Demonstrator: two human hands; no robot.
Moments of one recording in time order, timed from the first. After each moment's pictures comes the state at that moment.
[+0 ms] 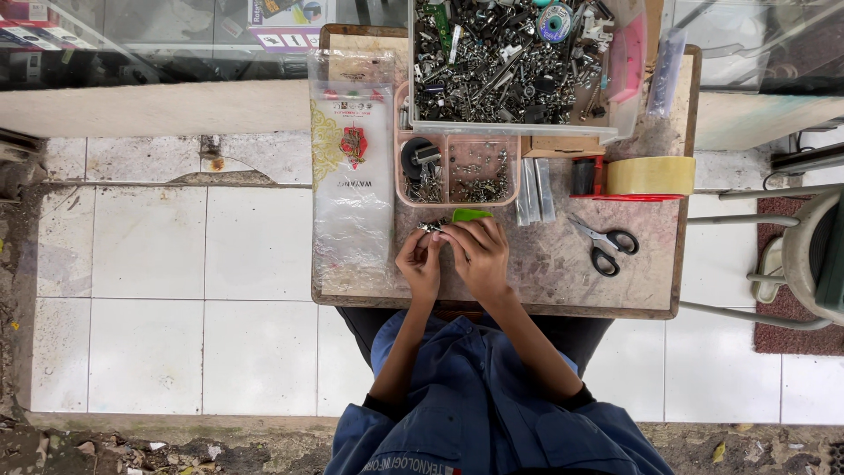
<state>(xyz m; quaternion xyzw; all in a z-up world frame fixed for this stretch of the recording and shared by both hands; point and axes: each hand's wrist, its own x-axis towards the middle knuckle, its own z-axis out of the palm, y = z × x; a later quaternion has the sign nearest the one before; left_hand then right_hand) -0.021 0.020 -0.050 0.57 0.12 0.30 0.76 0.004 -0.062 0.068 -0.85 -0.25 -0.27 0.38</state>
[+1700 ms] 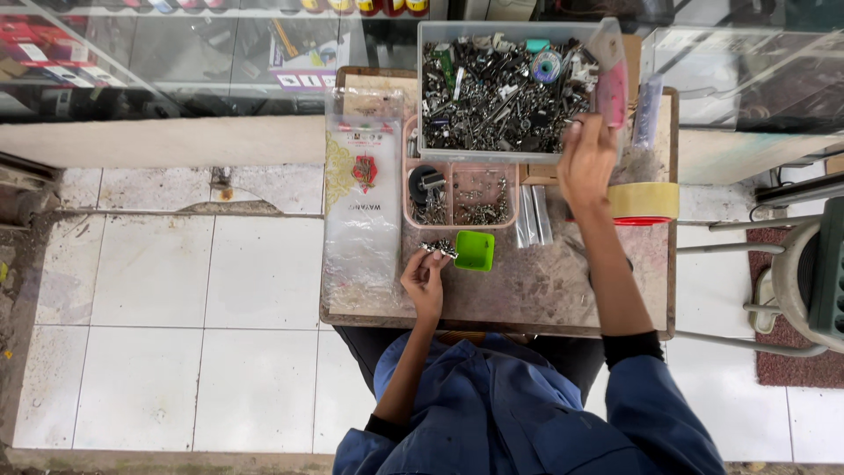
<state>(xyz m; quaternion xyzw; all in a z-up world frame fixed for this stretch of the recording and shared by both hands) -0.024 0.021 -0.040 0.52 0.15 0.27 0.79 0.185 -0.185 0.054 -0.86 -0.21 -0.38 0.26</state>
